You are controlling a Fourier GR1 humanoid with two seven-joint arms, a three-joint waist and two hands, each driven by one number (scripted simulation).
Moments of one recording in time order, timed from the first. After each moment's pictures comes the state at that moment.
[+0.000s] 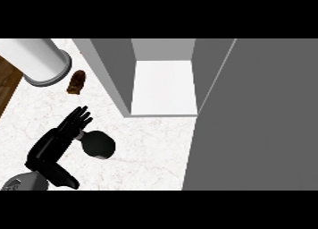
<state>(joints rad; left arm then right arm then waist) -0.10 0.23 0.14 -1.14 0.16 -0.70 -0.32 -0.64 -0.26 0.02 -2.49 -0.08 -0.16 1.03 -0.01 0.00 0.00</state>
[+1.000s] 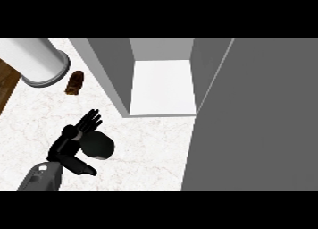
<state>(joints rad) -0.31 0.23 0.11 -0.61 0.01 -0.63 -0.58 -0.66 -0.25 0.05 -2.48 -0.07 -0.19 1.04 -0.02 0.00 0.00</state>
